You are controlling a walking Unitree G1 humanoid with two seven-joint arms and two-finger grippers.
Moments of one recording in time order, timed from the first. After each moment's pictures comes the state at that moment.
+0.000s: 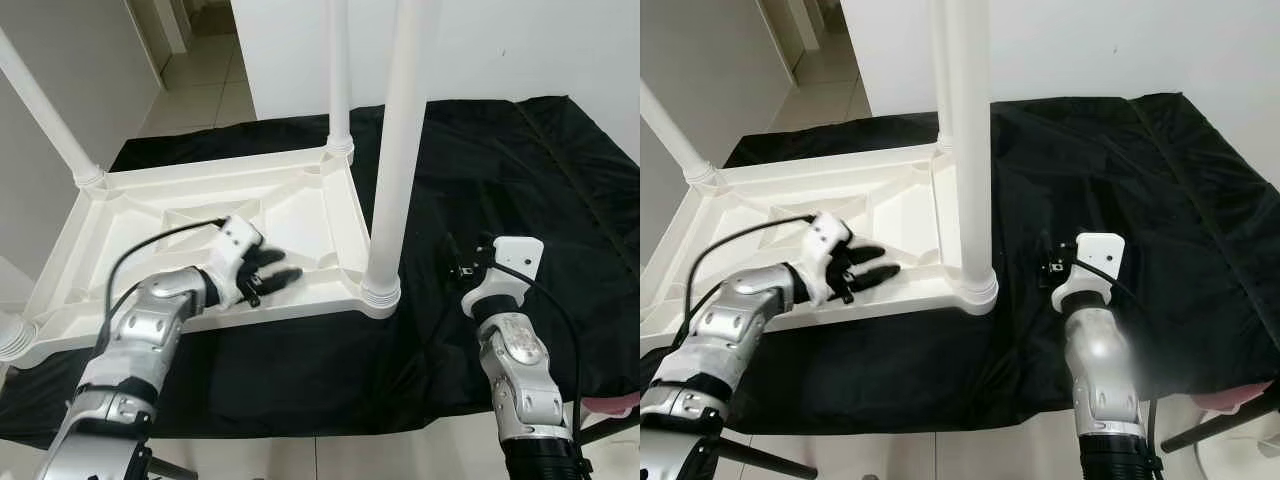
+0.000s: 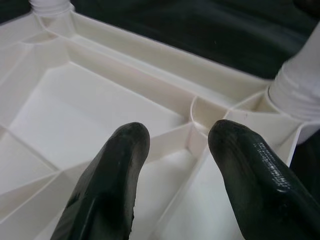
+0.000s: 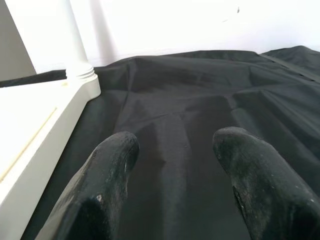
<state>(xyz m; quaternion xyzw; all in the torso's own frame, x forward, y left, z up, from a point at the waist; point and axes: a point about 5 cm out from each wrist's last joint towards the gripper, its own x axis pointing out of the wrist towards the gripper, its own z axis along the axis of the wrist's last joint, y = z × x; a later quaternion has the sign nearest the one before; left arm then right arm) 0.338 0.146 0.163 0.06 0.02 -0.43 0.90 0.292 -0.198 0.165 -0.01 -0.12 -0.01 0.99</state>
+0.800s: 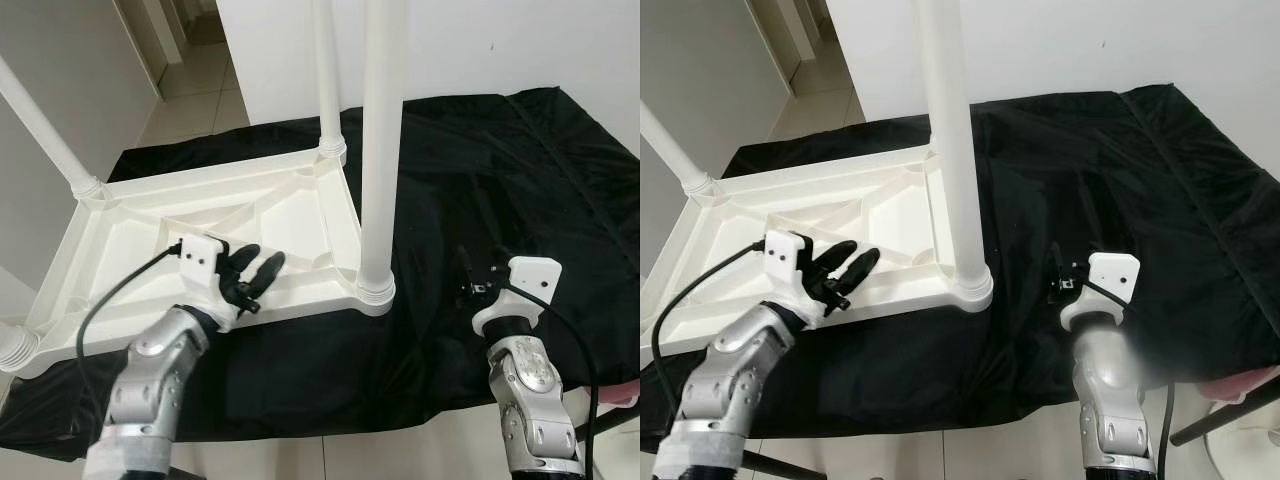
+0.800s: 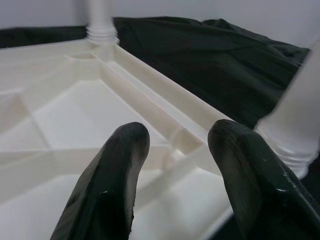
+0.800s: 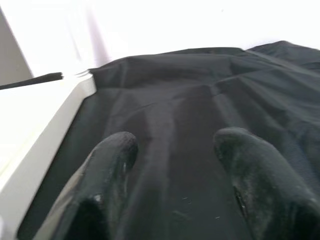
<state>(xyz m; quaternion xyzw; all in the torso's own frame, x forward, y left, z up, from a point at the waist) 0.279 0.128 0.154 -0.07 -0.05 -0.31 0.95 0.266 -0.195 0.160 -0.01 -0.12 -0.01 0.99</state>
